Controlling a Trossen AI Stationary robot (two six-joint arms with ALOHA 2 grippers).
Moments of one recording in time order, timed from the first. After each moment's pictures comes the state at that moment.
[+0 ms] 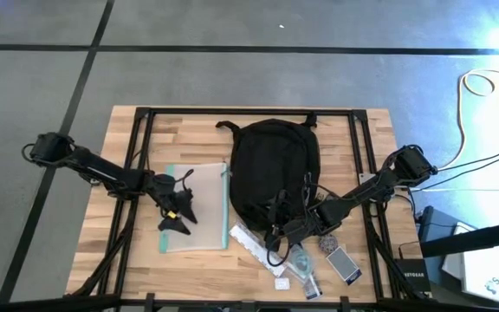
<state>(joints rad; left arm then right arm) -0.17 1.11 0.14 0.51 0.46 -0.59 0.49 1.68 0.89 0.18 0.62 0.47</state>
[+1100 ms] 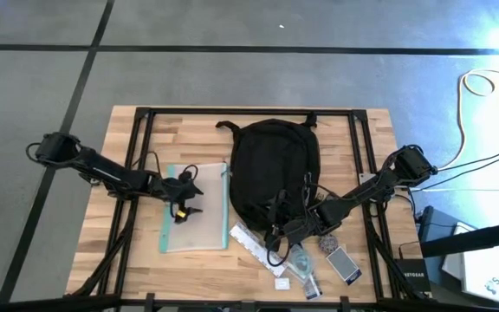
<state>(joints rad) -0.17 1.21 0.17 0.33 -0.14 -0.18 0.49 1.68 0.89 0.19 0.62 0.47</state>
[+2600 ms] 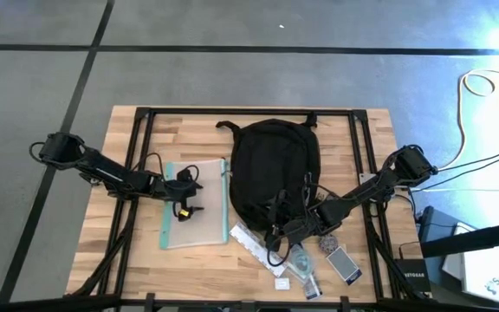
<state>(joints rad) -0.17 1.30 0.17 0.32 -0.23 -0.23 0.49 1.68 0.89 0.18 0.62 0.47</state>
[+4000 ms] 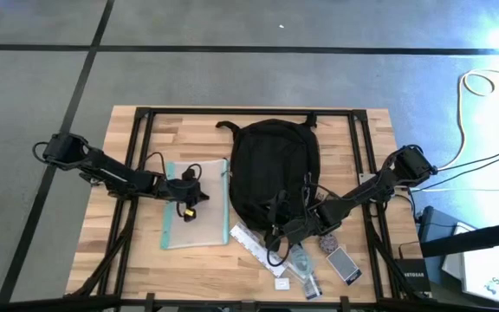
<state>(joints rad) -0.17 1.31 0.24 0.39 -0.23 -0.23 0.49 1.68 0.89 0.18 0.62 0.47</state>
